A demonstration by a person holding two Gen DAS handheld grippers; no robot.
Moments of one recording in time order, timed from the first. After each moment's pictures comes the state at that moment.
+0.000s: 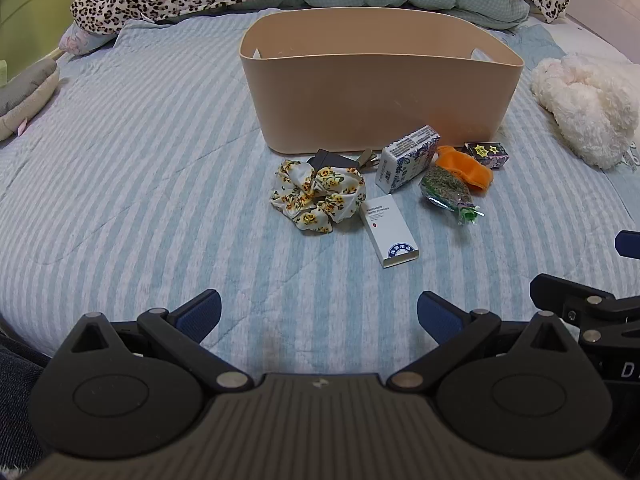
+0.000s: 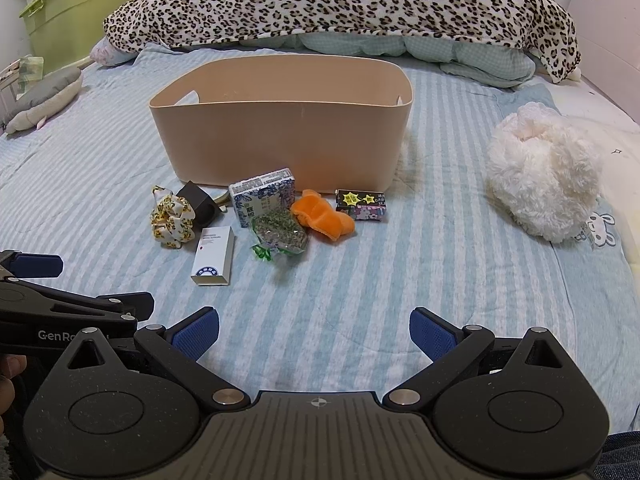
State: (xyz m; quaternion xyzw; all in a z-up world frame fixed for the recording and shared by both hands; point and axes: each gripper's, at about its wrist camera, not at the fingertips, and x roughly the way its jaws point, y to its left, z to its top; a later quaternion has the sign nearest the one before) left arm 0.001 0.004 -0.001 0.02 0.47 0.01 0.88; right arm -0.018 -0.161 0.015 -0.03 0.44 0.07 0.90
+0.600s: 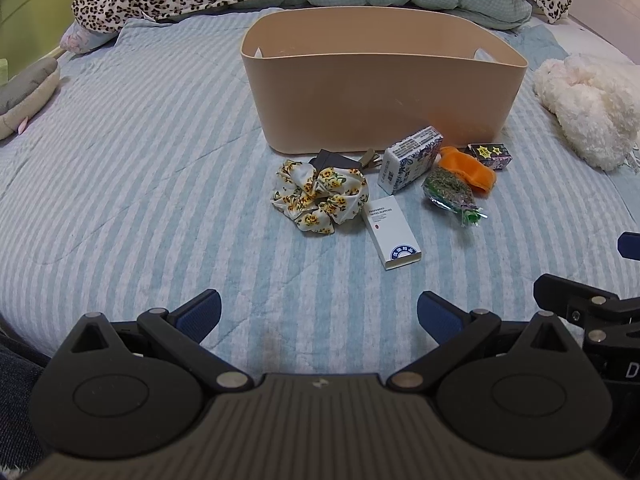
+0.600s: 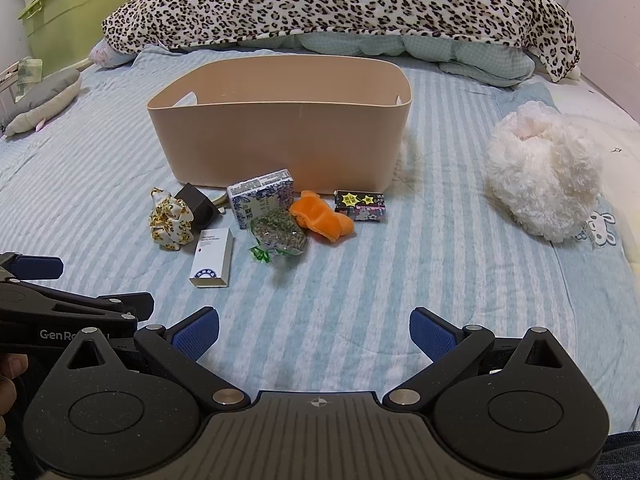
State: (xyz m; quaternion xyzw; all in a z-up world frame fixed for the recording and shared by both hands) left arm 0.004 0.004 0.000 0.02 0.47 0.01 0.88; right arm -0.017 -0.162 0.014 -0.03 0.44 0.07 0.90
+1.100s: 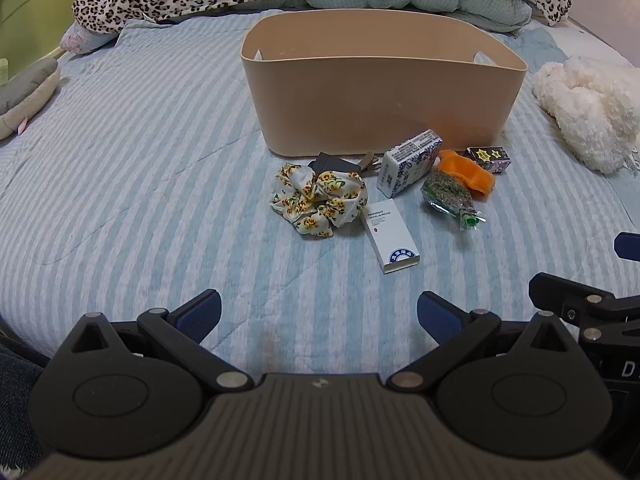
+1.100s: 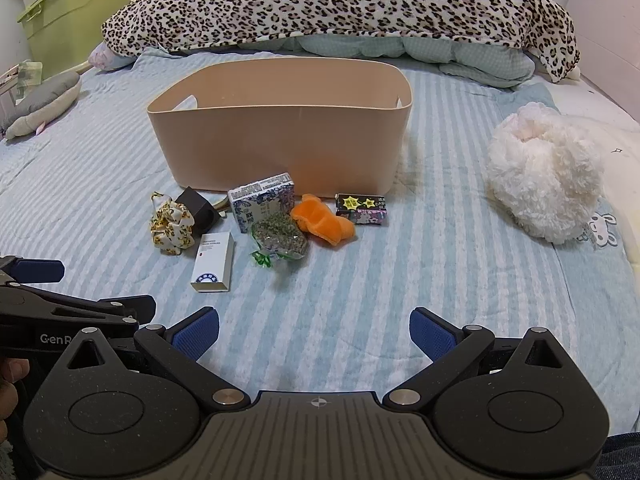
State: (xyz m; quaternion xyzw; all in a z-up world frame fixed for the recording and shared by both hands) left arm 0.007 0.002 0.002 0.02 0.47 0.01 0.88; right arm -0.014 -0.160 0.015 -0.03 0.43 0.07 0.90
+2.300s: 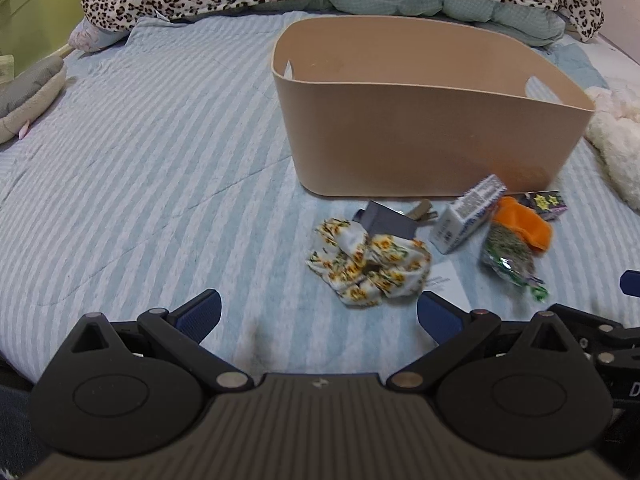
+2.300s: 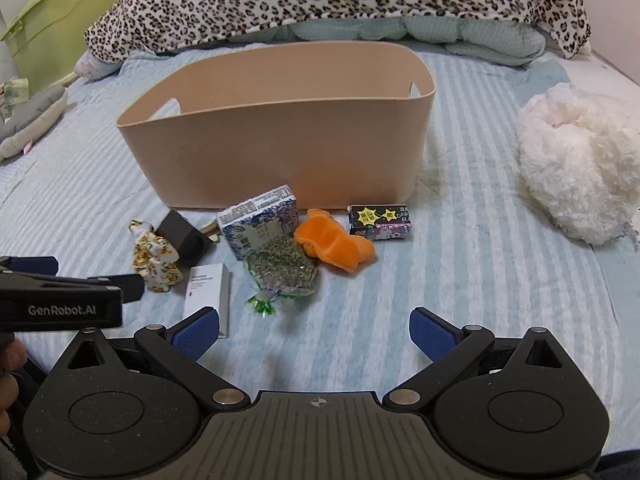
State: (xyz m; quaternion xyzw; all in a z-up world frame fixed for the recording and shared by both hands) left arm 0.071 0.035 -0.016 0.01 0.46 0.03 0.89; right arm 0.046 -0.154 -0.010 0.01 0.46 0.07 0.88
